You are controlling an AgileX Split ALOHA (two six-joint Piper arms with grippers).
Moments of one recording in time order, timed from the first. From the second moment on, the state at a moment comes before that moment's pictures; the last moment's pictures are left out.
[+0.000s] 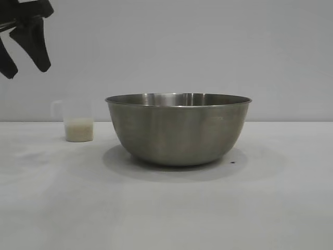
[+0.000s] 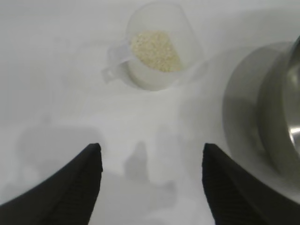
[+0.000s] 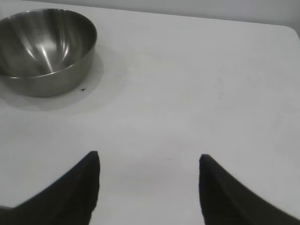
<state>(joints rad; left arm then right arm) -0.11 1.67 -1.02 -0.44 0.36 0.36 -0.02 -0.02 -0.49 0.19 1.15 -0.20</state>
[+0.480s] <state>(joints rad) -0.11 1.63 -0.84 -0.44 0.11 0.38 -0.02 -0.02 -0.49 0.19 1.15 -0.20</state>
